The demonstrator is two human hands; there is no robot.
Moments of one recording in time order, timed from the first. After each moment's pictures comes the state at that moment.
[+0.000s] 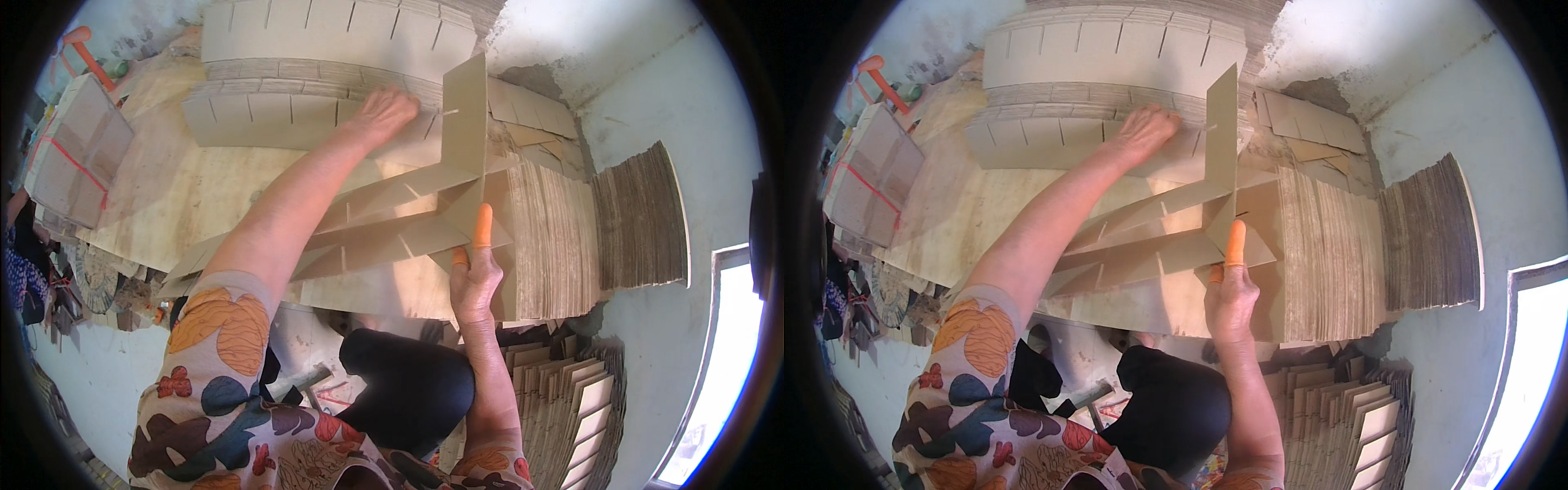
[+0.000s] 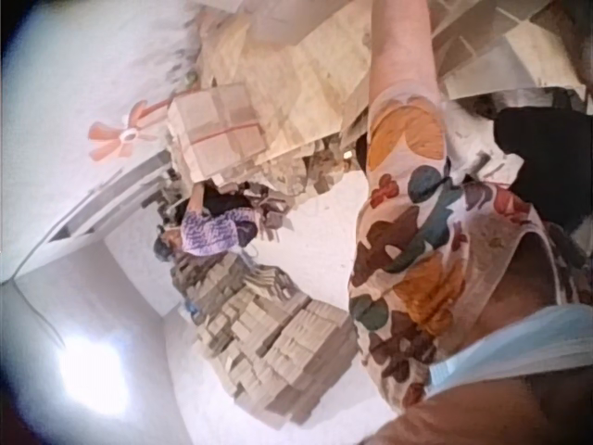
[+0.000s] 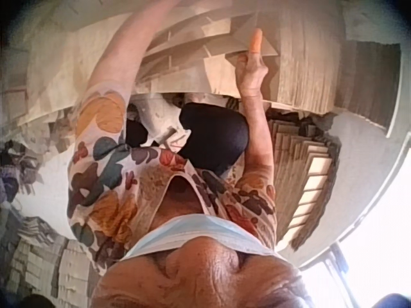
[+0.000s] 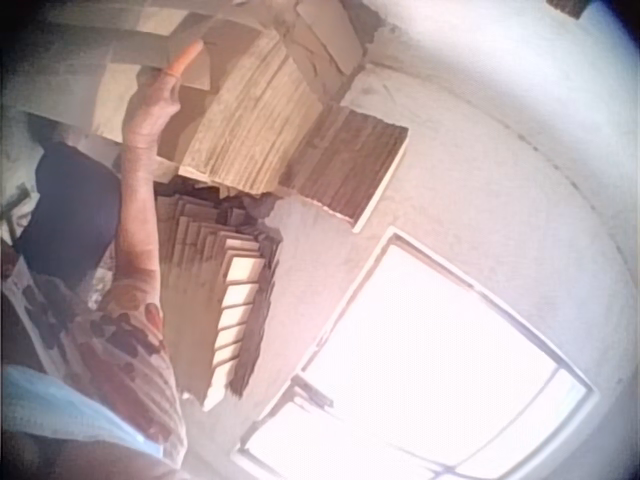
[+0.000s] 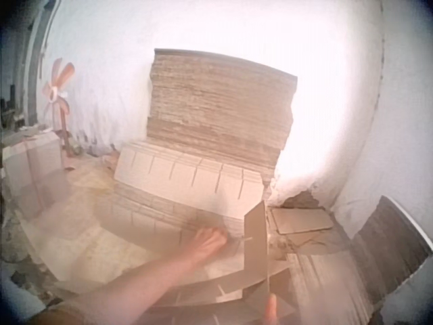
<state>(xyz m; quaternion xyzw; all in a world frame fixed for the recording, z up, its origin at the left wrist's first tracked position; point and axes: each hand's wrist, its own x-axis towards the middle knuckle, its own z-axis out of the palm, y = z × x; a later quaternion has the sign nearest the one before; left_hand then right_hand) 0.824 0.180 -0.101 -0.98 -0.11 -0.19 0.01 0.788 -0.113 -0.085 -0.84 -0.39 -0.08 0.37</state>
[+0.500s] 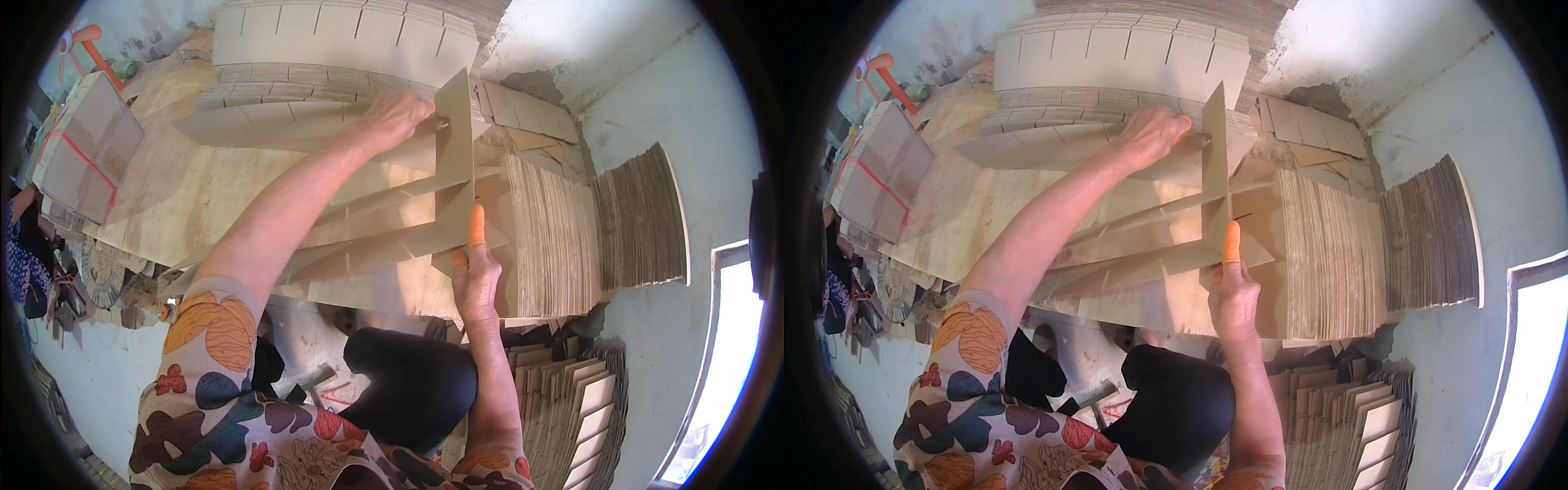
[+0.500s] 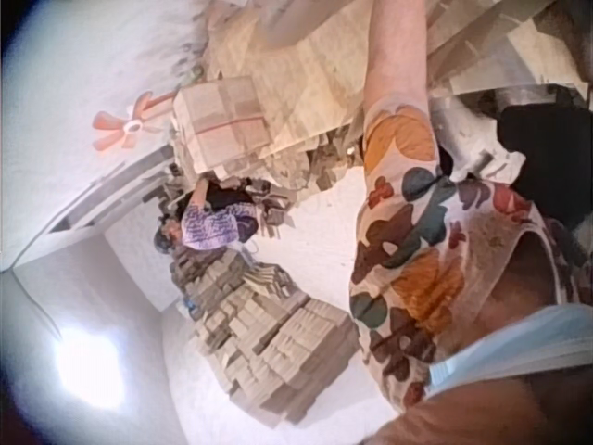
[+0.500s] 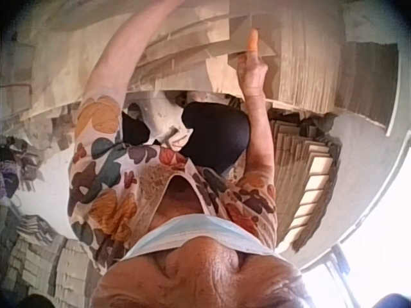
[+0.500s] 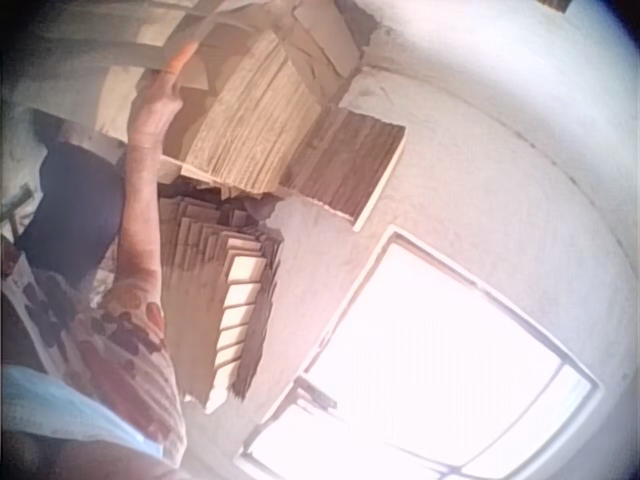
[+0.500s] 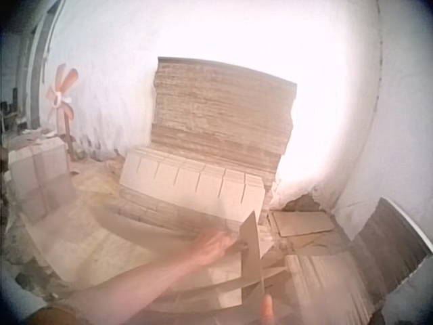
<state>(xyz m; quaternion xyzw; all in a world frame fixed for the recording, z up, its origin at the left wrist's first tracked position) 0.799 0.169 -0.064 -0.96 -0.05 -0.26 -0.08 0.787 -0.120 -0.083 -0.87 -0.39 0.00 0.32</state>
